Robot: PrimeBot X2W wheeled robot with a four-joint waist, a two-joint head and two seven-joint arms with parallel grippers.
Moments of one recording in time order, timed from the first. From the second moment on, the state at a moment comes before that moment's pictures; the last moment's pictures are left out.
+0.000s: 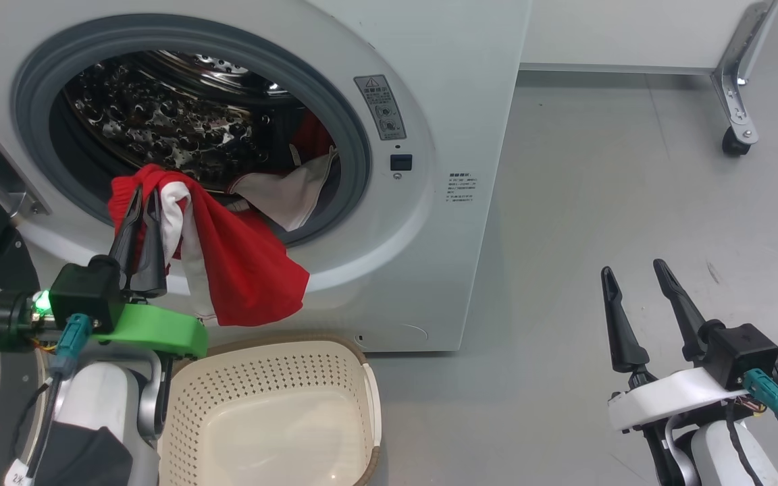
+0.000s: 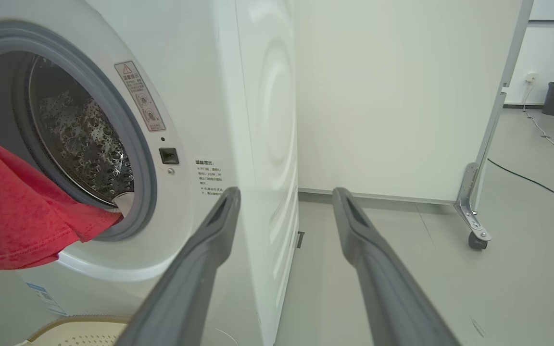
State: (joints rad) left arm -0.34 0.05 -0.08 0.27 -0.13 0.02 -0.25; right arm -0.05 -0.08 0.12 0.15 0.24 0.07 -0.25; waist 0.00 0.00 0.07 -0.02
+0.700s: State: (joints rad) left arm -0.14 0.05 -0.11 0.28 -0.13 0.01 -0.22; right arm -0.03 -0.07 0.13 0.12 0.24 0.07 -0.25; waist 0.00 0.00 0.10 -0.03
